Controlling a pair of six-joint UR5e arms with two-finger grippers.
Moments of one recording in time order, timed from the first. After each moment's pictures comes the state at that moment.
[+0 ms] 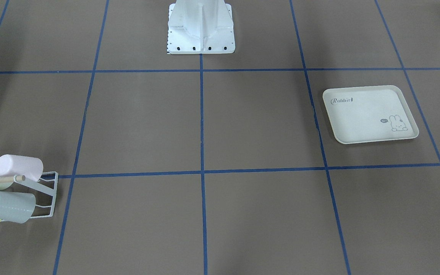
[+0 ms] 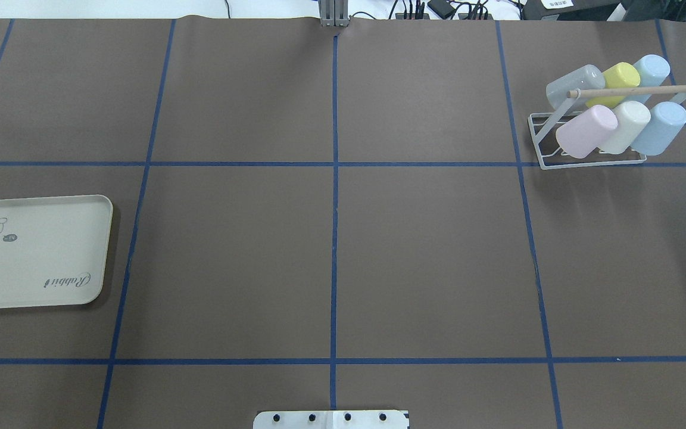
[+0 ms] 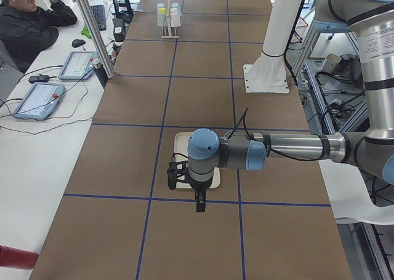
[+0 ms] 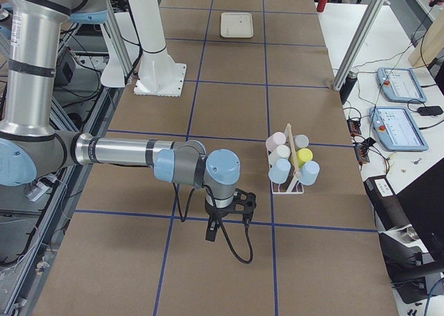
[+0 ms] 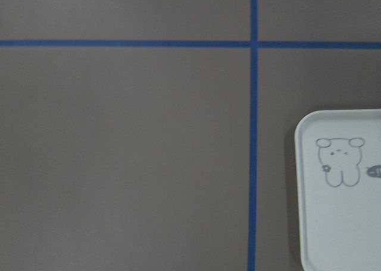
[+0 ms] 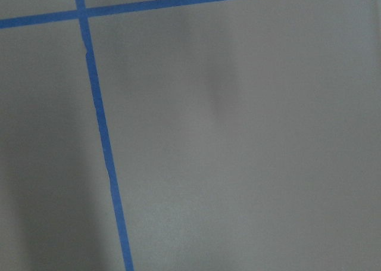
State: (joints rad) left arm -1.59 -1.29 -1.85 -1.57 -2.26 -0.07; right arm 1.62 -1.78 1.78 -1.68 2.21 0.07
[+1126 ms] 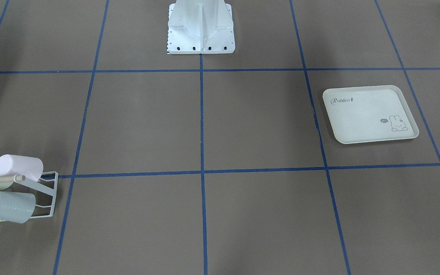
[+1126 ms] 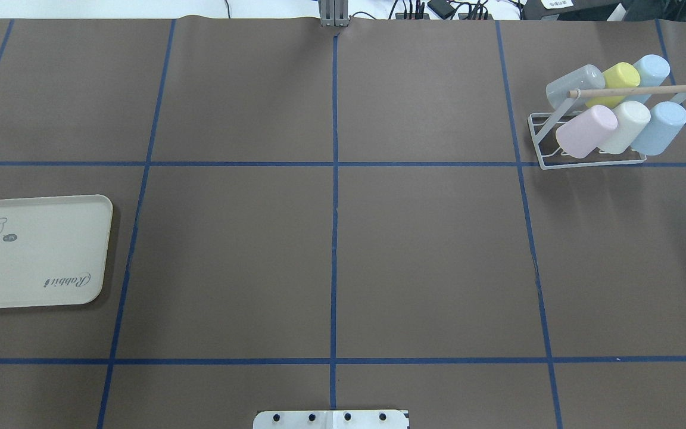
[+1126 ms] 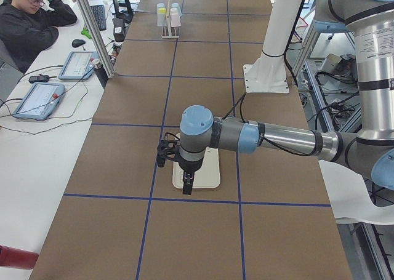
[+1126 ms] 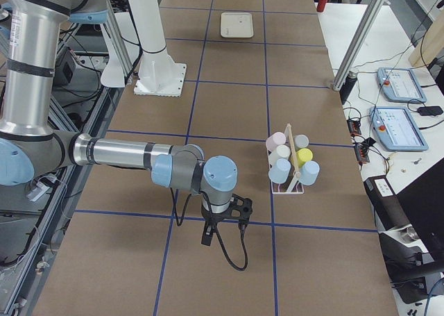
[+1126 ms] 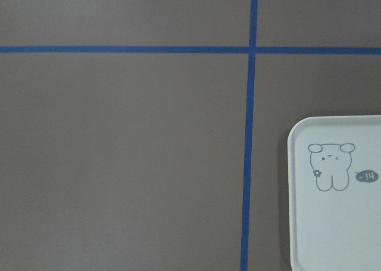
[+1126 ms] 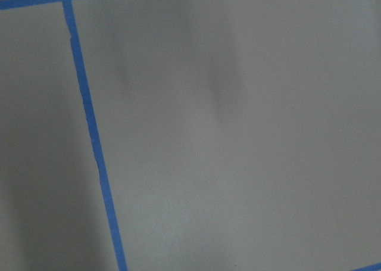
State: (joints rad) left arm -1.58 -1.36 -1.92 -1.60 -2.26 -0.07; right arm 1.62 -1.80 1.75 -1.67 2.22 0.07
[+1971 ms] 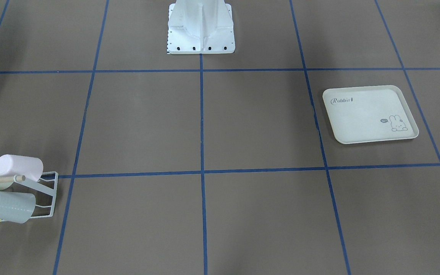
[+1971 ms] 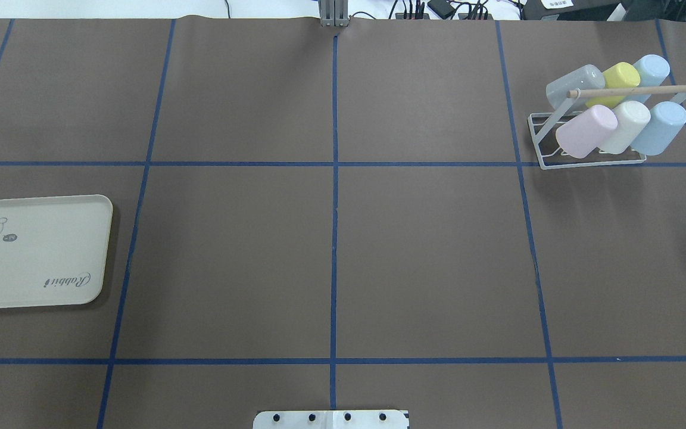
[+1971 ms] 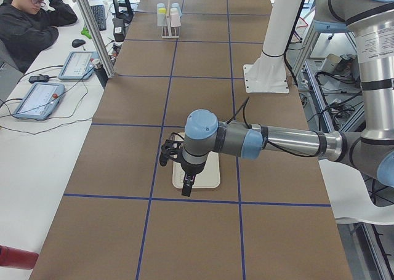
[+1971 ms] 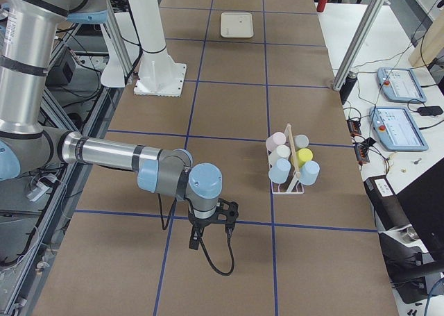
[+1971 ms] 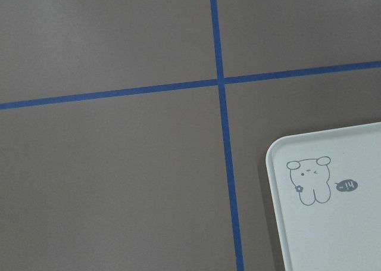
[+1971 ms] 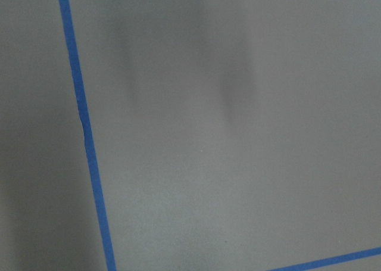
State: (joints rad) left arm -1.58 -1.32 -1.92 -1.67 -2.27 0.04; right arm 1.61 -1.88 1.77 -1.63 2.24 -0.01
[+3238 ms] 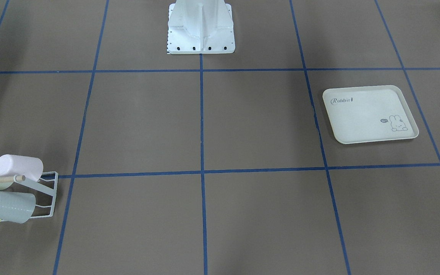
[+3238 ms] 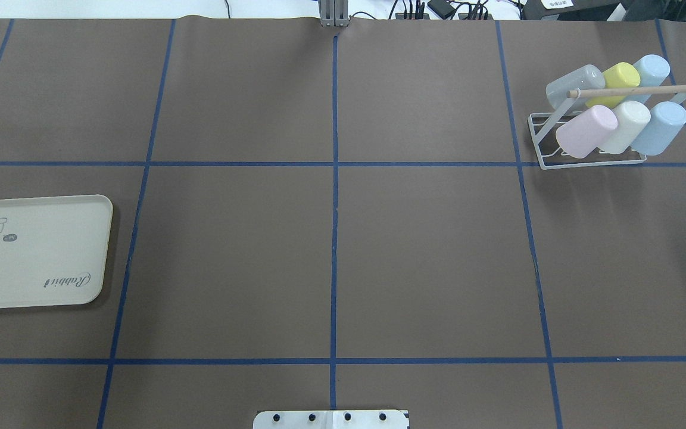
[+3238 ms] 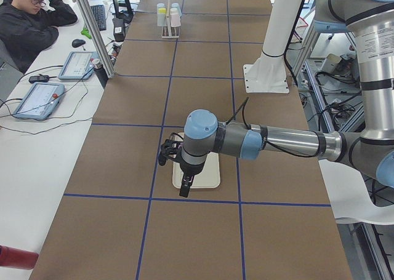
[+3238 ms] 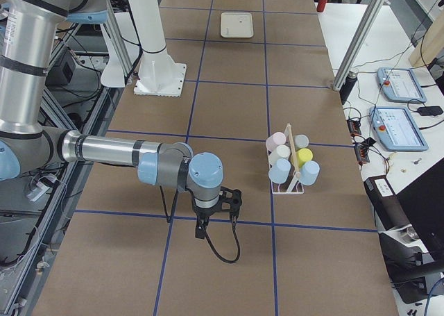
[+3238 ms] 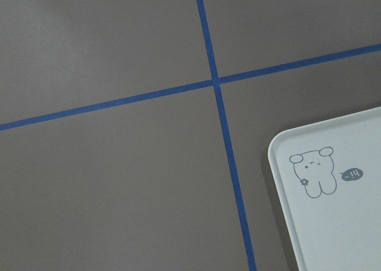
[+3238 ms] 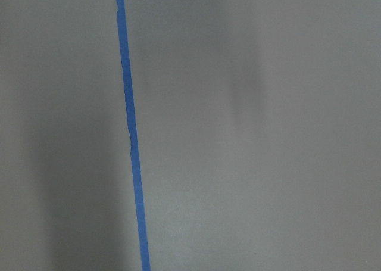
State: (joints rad) left arm -1.58 -1.33 -1.91 -1.68 -2.24 0.06; right arm 1.61 -1.88 1.82 -1.63 2.28 -0.01
